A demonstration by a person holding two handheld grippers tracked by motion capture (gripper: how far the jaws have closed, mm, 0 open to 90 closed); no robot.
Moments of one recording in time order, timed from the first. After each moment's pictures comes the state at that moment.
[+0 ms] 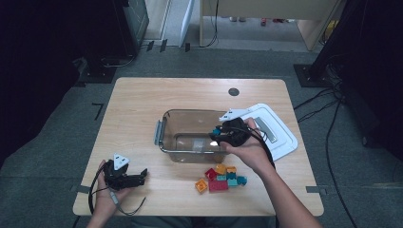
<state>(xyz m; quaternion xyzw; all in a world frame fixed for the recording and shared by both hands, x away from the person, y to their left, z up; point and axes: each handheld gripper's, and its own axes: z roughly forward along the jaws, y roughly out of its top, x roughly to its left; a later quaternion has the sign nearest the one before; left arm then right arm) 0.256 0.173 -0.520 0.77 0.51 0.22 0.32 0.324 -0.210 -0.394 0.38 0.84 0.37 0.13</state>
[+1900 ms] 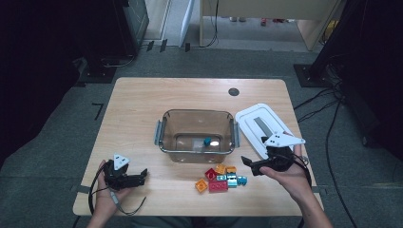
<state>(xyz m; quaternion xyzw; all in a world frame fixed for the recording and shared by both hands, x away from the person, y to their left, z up) 0.256 0.172 -0.520 0.77 0.51 0.21 0.32 0.244 -0.313 -0.406 0.40 0.79 0.42 0.18</state>
